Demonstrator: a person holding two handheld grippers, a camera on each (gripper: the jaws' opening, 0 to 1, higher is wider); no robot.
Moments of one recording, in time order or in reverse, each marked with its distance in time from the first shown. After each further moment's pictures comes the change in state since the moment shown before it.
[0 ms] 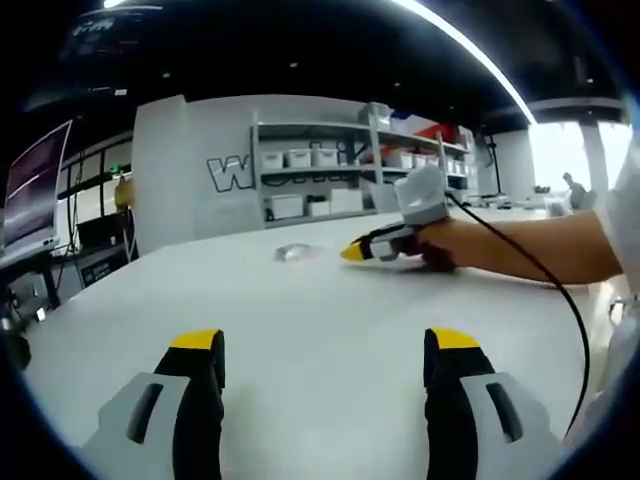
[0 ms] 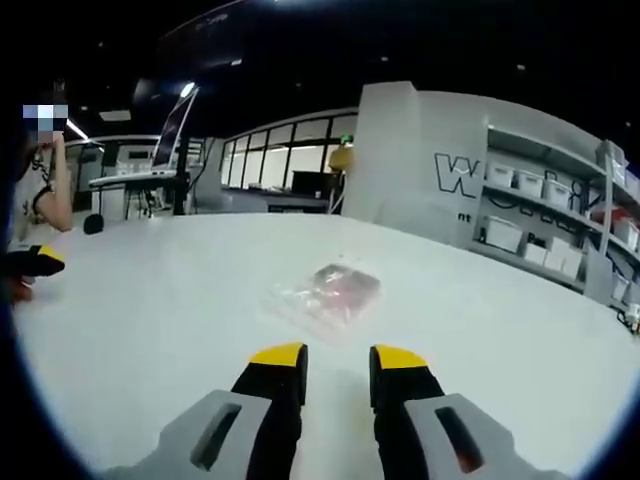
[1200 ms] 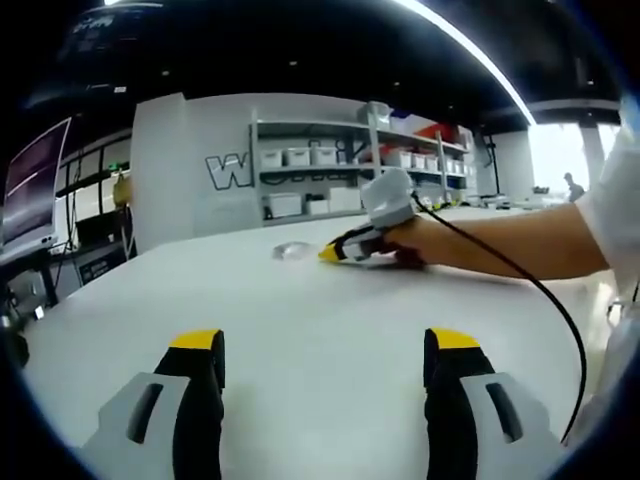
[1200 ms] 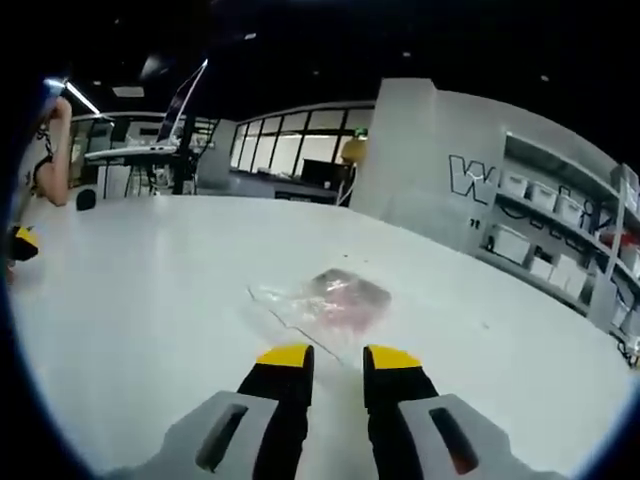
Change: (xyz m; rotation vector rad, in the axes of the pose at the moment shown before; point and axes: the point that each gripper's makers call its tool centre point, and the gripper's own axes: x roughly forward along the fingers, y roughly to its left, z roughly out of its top) left arm 0.000 -0.002 -0.002 -0.007 0.007 -0.009; right arm 0.051 -0.008 0.007 -0.094 0.028 0.019
